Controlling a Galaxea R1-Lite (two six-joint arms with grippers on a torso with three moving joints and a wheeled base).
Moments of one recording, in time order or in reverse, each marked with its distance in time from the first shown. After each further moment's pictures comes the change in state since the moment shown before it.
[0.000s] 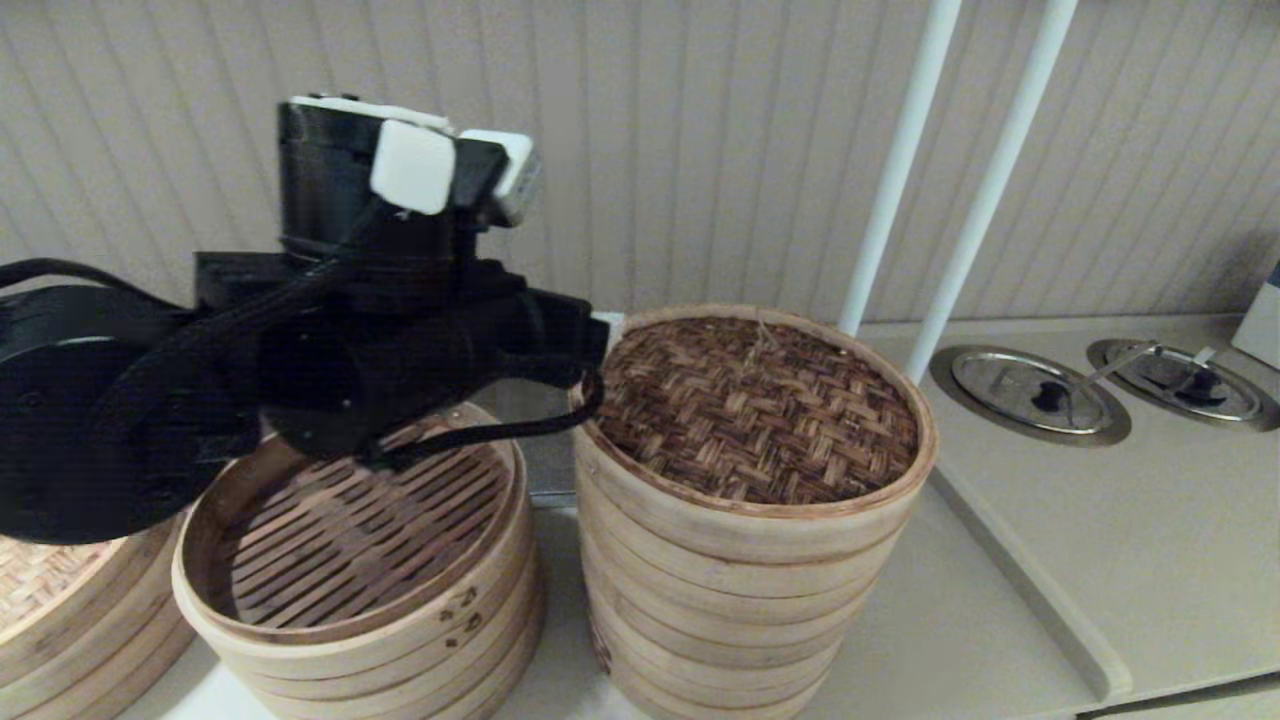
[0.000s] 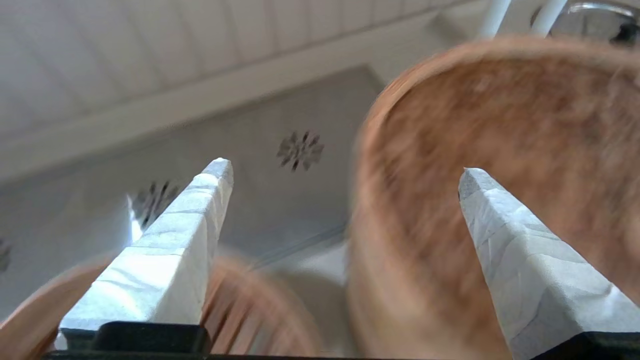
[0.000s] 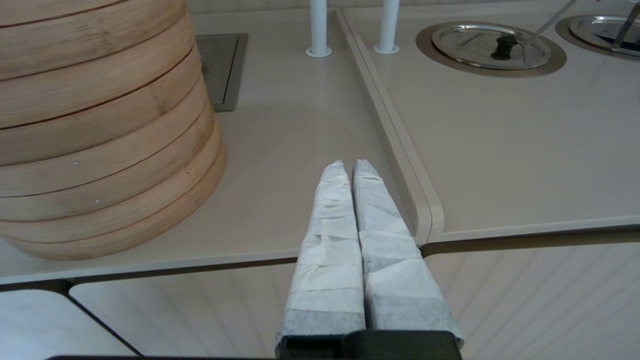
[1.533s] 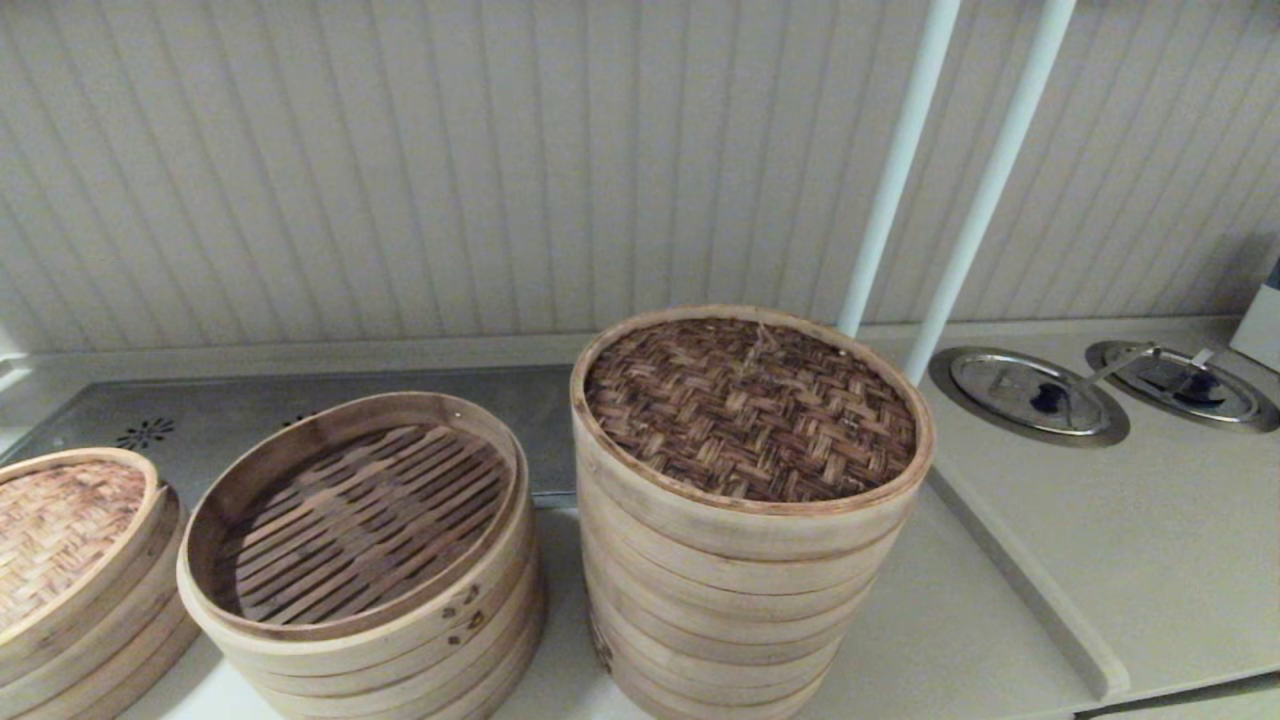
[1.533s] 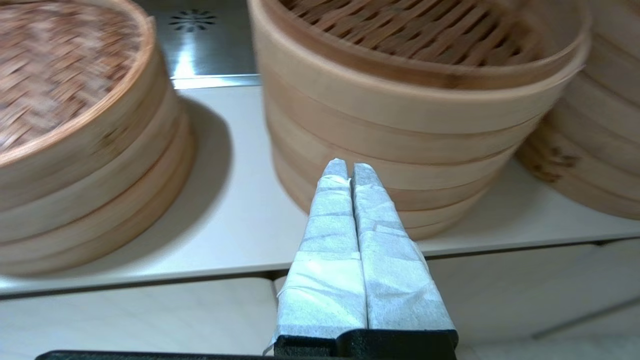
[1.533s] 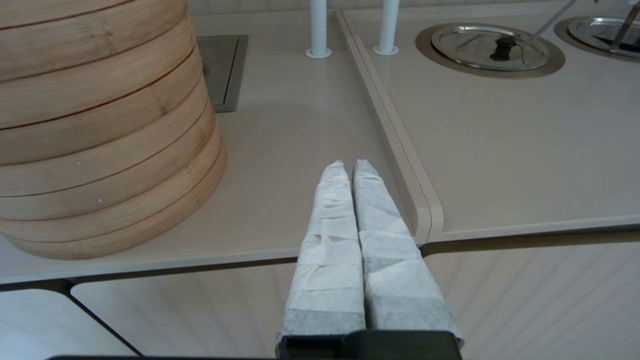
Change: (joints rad) left arm 0.726 -1.395 0.990 0.375 -0.400 0.015; right arm 0.000 0.000 0.000 0.000 -0.001 0.000
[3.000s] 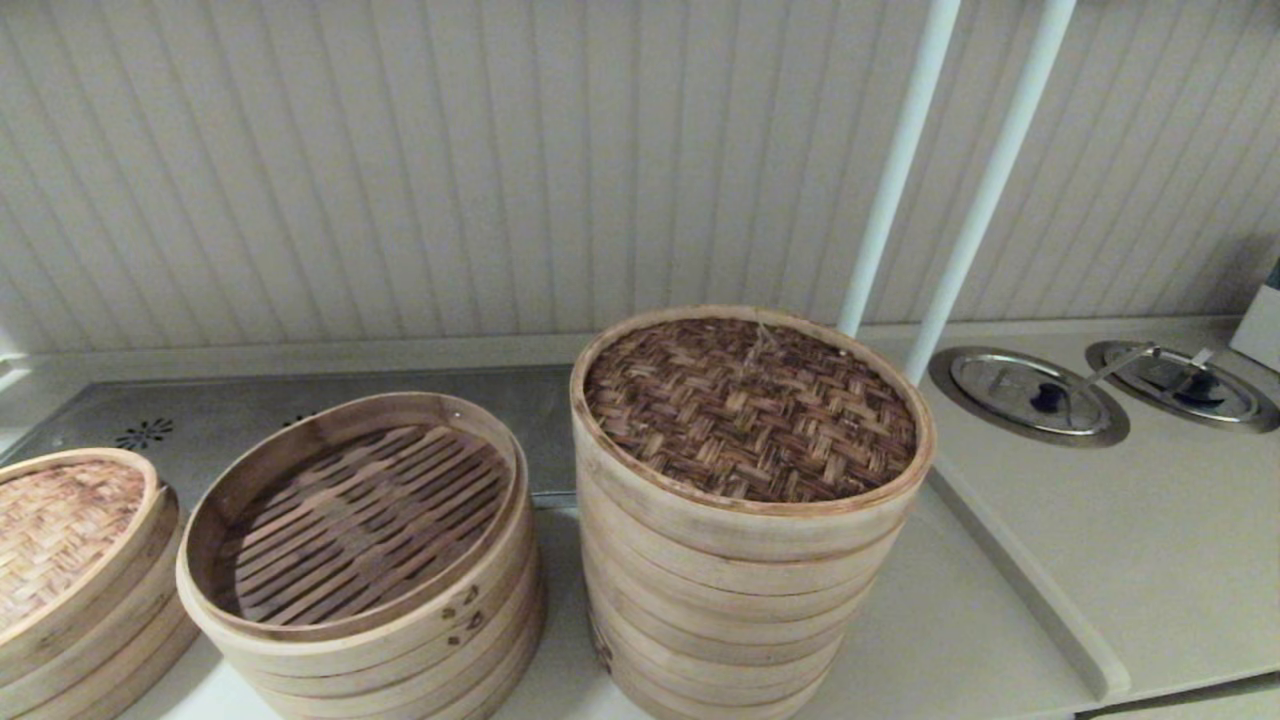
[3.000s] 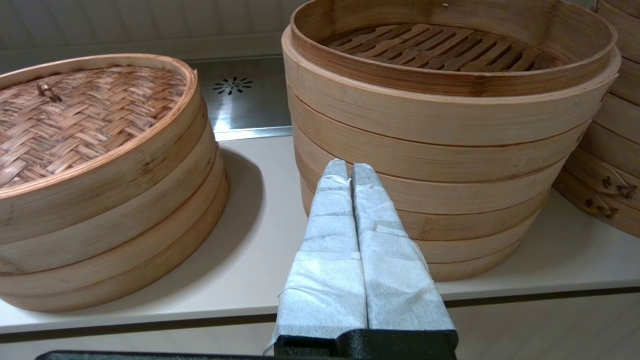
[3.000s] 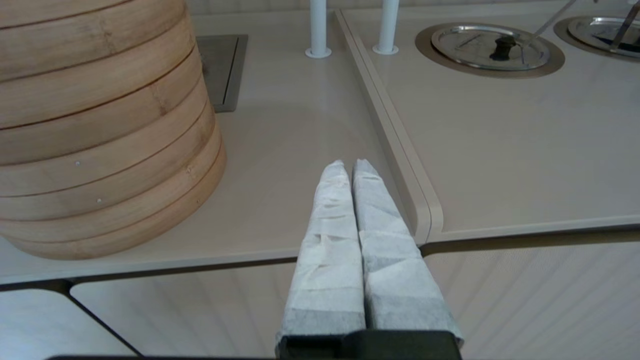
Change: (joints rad) left arm 0.030 -0.245 0.206 -0.172 0.034 0.074; right arm 0.000 0.000 0.000 0.000 0.000 0.000
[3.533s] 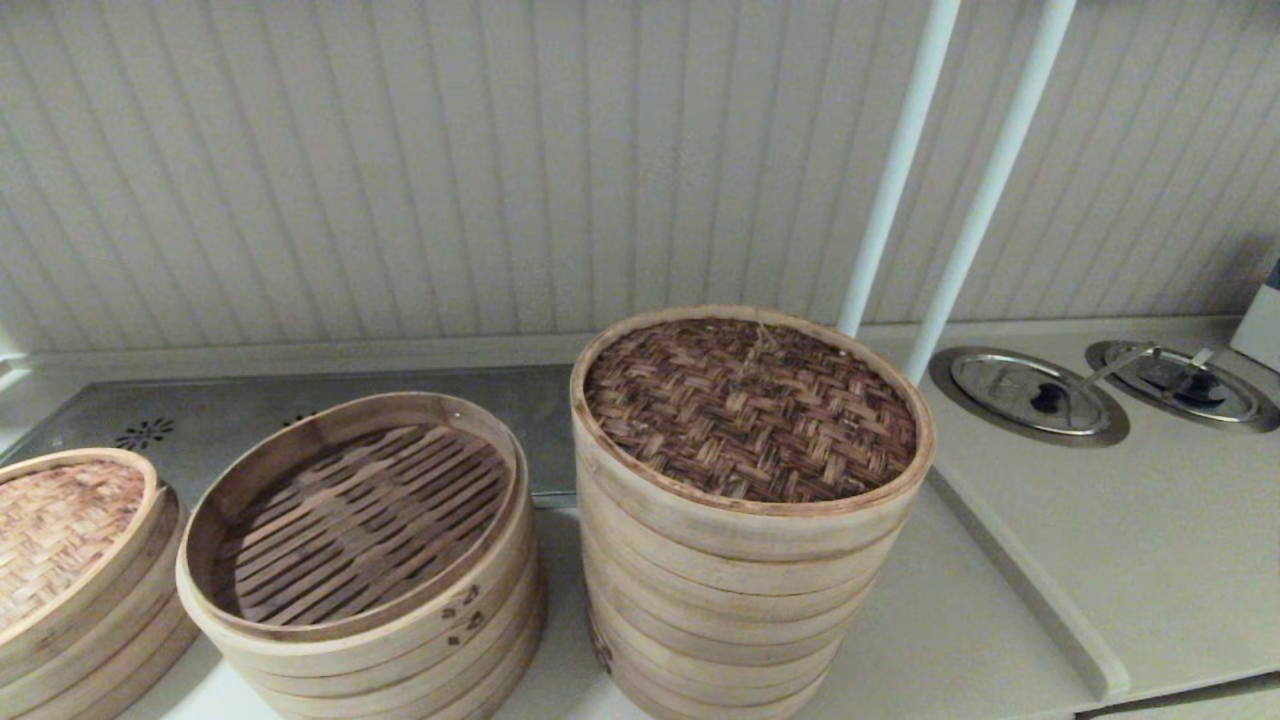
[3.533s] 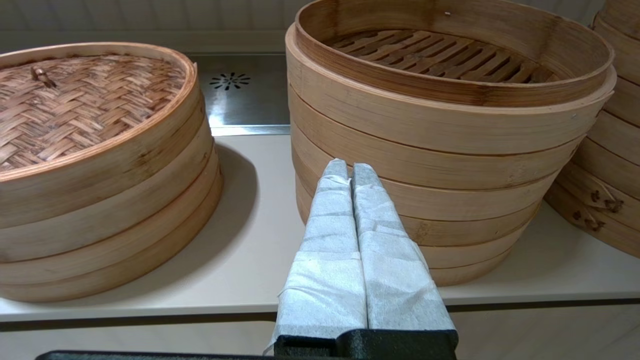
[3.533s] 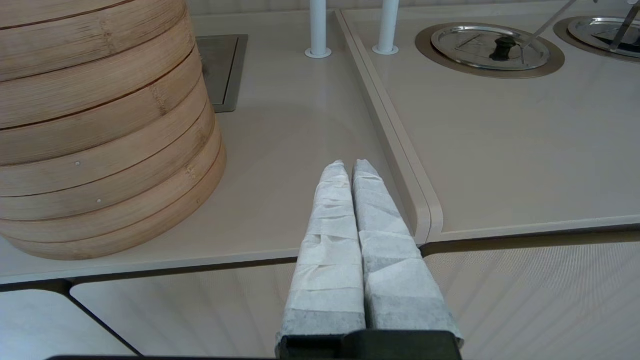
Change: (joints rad) left arm 0.000 0.000 0.003 -0.001 0.001 -0.056; right arm 0.000 0.000 0.000 0.000 0.000 0.000
